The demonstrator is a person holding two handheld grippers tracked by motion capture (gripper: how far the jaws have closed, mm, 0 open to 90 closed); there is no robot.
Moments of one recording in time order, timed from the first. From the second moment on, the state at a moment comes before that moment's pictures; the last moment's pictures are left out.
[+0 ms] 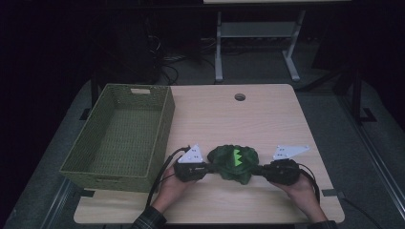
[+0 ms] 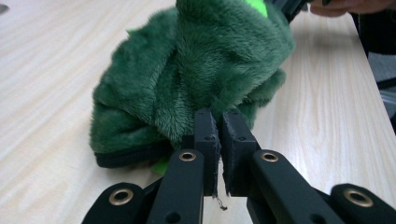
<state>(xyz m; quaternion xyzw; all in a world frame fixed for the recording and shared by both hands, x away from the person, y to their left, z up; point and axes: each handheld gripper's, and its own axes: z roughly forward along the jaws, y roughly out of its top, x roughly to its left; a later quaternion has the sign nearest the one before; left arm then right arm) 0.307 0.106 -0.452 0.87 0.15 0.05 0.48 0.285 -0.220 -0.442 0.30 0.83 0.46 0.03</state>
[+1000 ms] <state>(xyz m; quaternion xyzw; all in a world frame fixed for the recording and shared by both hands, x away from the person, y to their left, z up) 0.309 0.108 -0.439 0.87 0.17 0.06 0.45 0.278 -0.237 -0.425 0.31 0.82 0.48 0.05</state>
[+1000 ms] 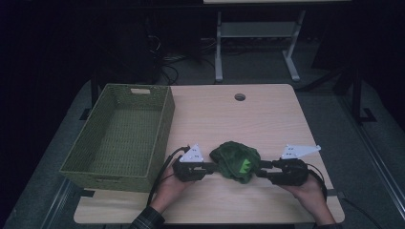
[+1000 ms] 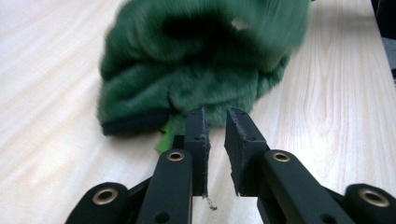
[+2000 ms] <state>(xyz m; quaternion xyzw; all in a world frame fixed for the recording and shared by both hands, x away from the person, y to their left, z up) 0.332 0.059 -0.438 0.89 0.15 0.02 0.43 0.301 -0.192 -0.439 0.28 0.85 0.44 0.00</state>
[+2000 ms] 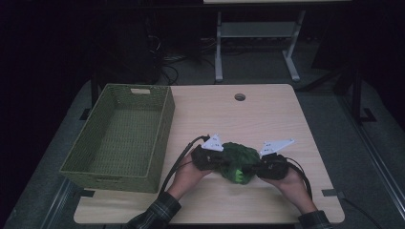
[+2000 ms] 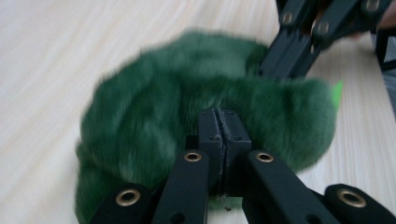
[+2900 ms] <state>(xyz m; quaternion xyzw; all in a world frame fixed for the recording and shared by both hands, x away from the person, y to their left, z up) 0.324 0.072 -0.422 0.88 0.17 0.03 0.44 0.303 -0.207 -0.420 0.29 0.84 0.46 0.04</state>
